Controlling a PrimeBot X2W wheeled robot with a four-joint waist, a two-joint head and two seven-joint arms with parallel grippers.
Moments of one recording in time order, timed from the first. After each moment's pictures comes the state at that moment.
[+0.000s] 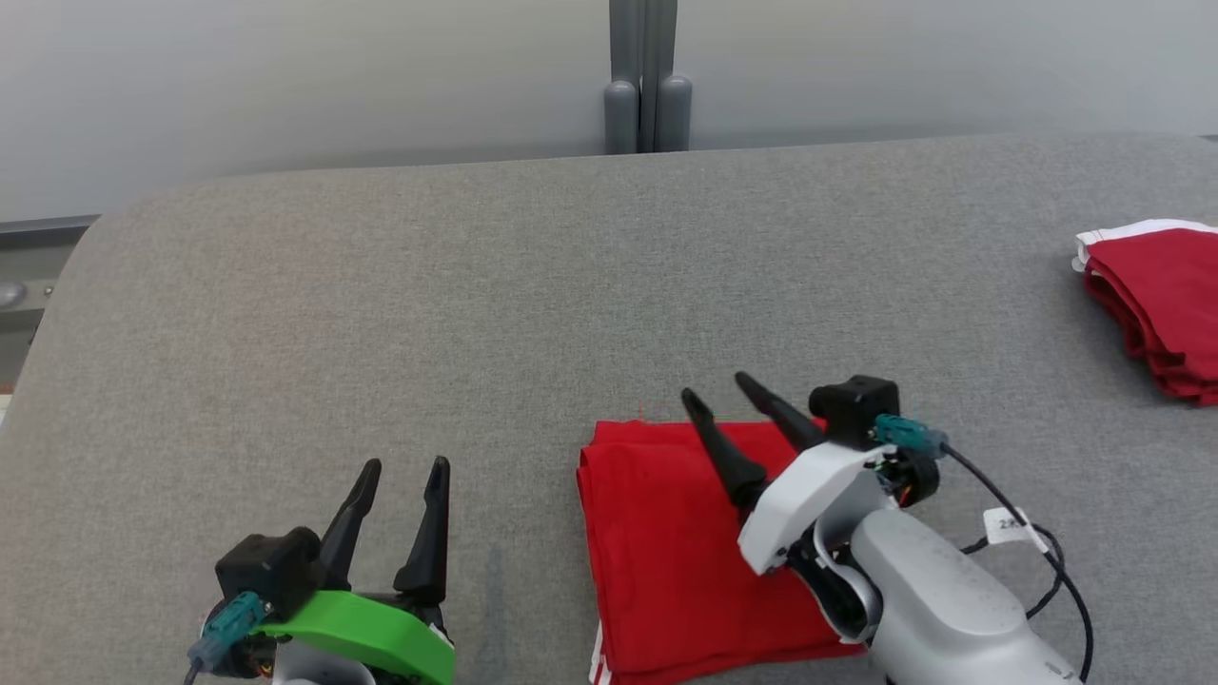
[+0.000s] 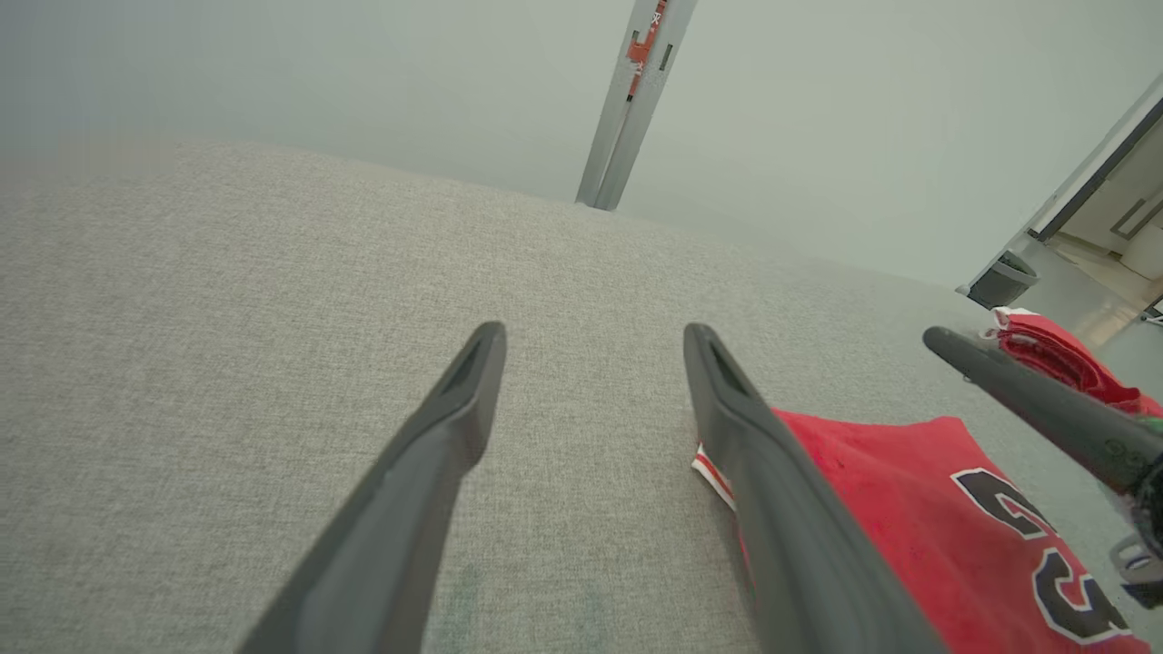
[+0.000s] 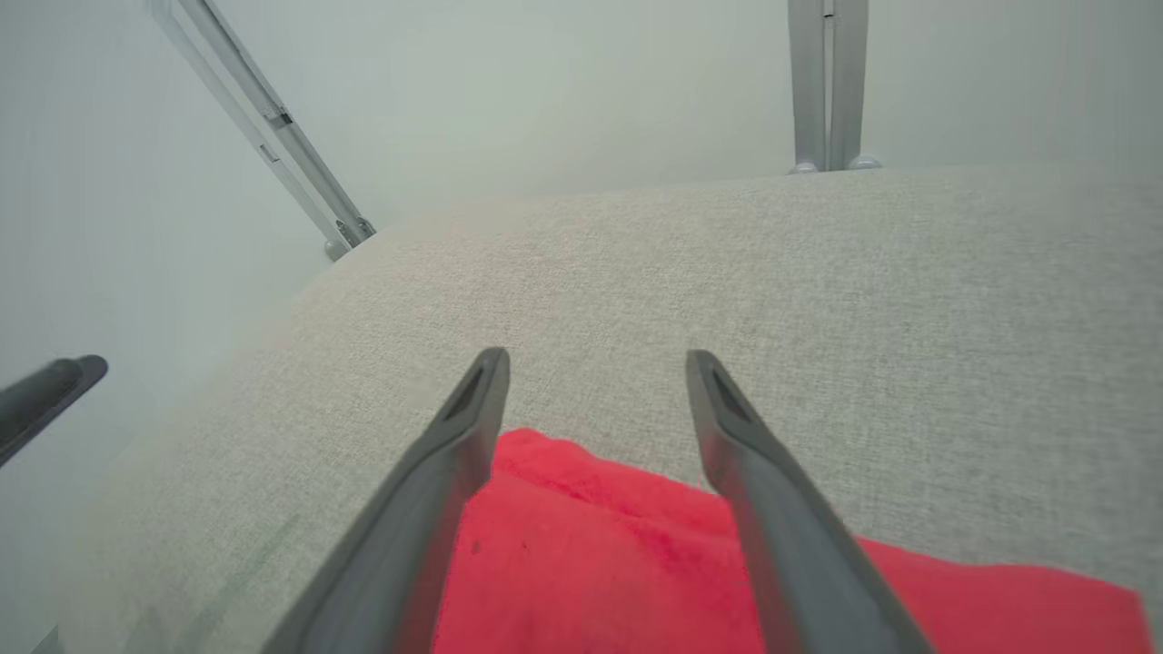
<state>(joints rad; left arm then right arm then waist) -0.09 0.32 -0.51 0.14 -0.75 0.06 -0.26 -0.51 -0.05 0.59 0.65 0.63 0.13 -0.24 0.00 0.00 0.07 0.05</state>
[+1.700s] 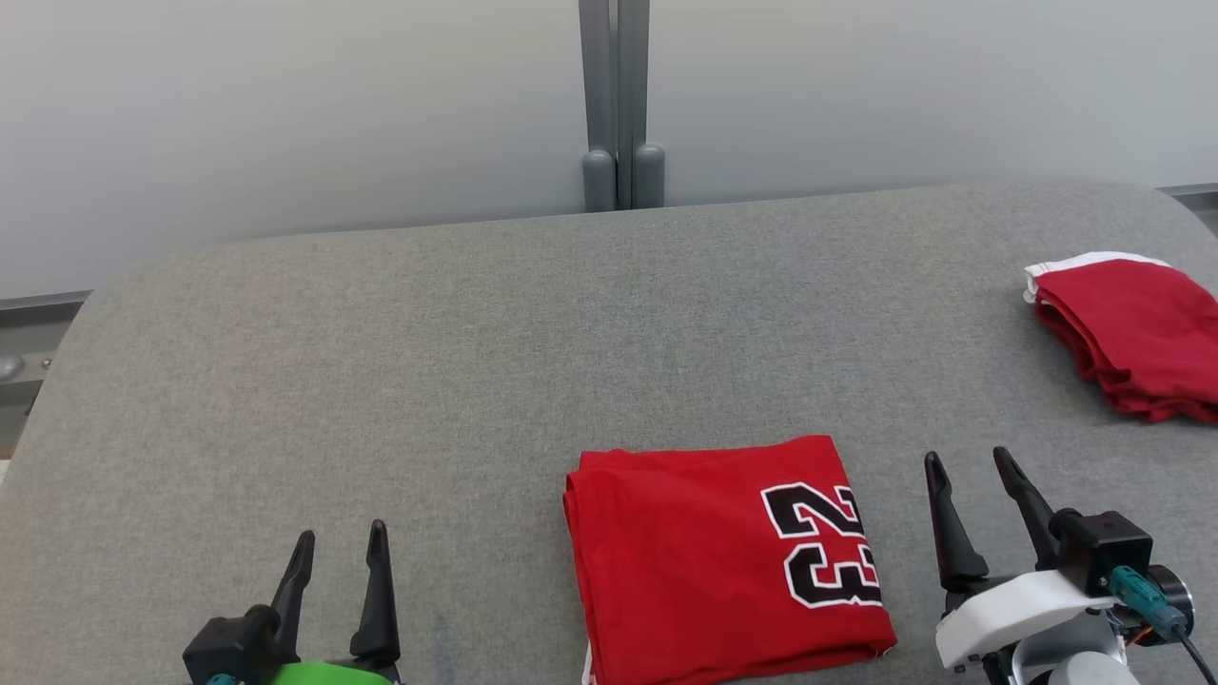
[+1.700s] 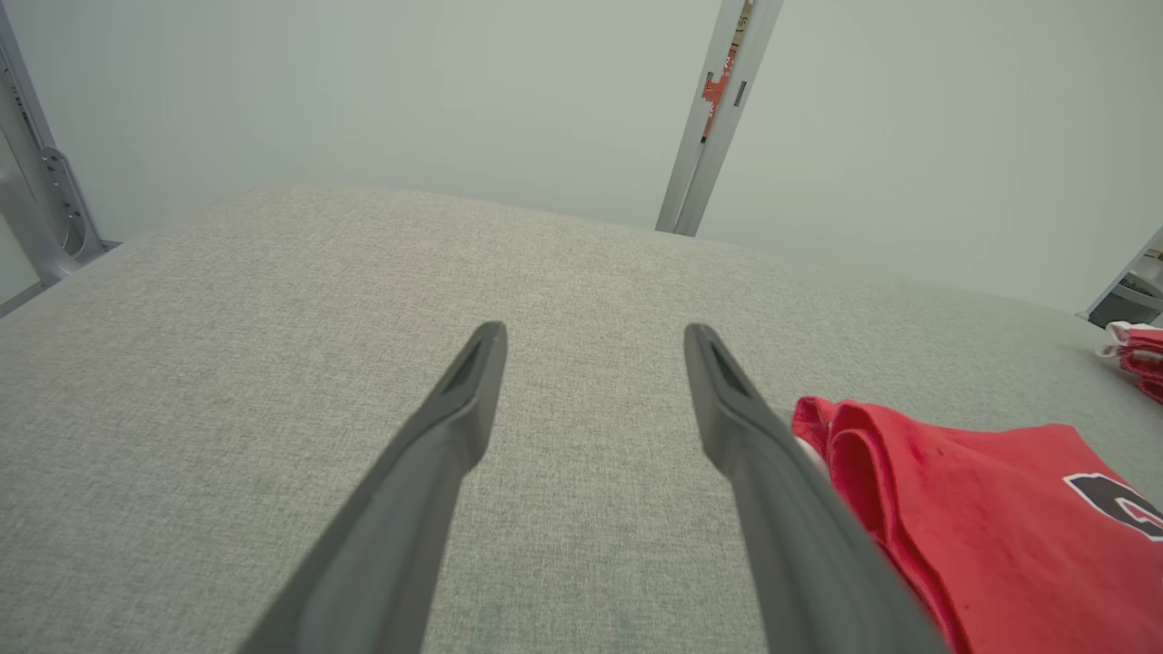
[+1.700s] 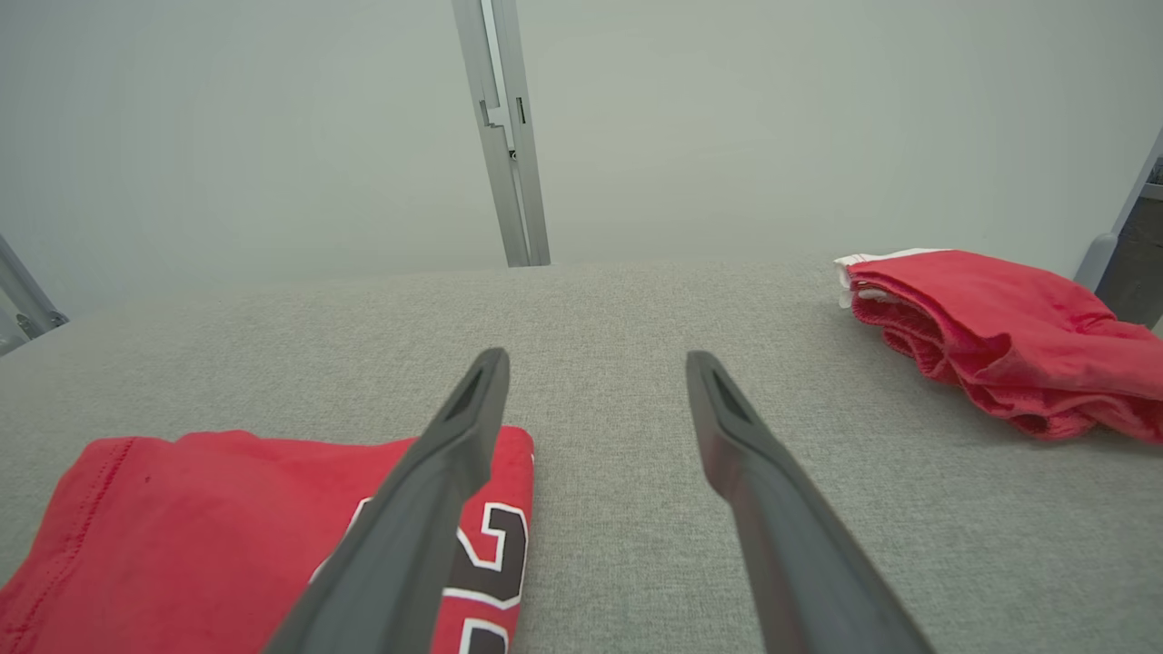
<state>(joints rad) 0.08 0.12 -0.18 0.21 -0.41 -0.04 -0.26 -0.04 -0.05 -0.03 0.24 0.17 0.13 -0.26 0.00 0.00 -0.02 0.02</state>
